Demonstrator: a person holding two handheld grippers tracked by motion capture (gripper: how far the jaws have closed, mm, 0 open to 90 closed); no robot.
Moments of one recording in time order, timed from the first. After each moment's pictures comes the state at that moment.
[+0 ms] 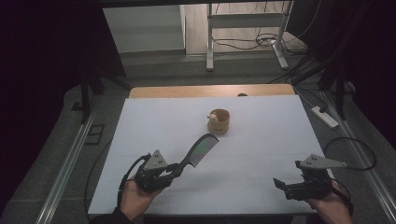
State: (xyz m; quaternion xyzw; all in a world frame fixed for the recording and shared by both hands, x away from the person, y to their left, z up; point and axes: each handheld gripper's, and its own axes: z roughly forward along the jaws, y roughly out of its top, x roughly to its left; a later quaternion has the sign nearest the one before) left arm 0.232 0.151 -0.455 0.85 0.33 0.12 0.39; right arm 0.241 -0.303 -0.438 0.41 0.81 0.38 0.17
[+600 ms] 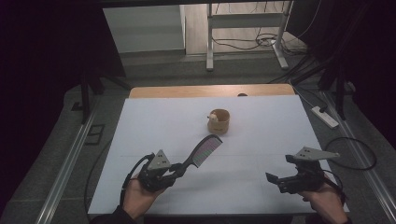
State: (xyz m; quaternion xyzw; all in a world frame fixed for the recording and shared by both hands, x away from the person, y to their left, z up) left arm 0.236 0.143 -0.457 0.86 0.32 0.12 0.39; right arm 0.256 -0.286 -0.429 0.39 0.81 0.41 0.14
